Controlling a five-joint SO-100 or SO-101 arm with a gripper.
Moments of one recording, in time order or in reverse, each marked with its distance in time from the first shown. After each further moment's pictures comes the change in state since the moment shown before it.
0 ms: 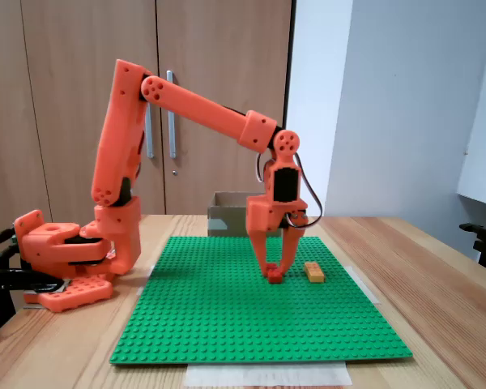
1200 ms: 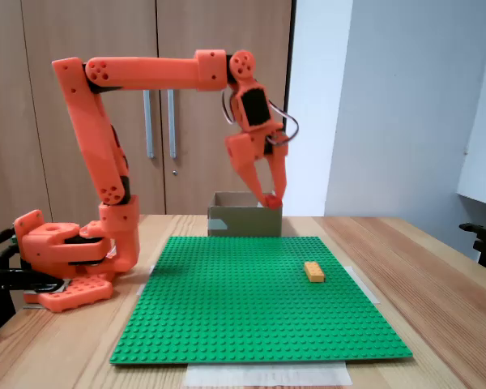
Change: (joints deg) arm -11.7 27.9 0.0 9.2 -3.9
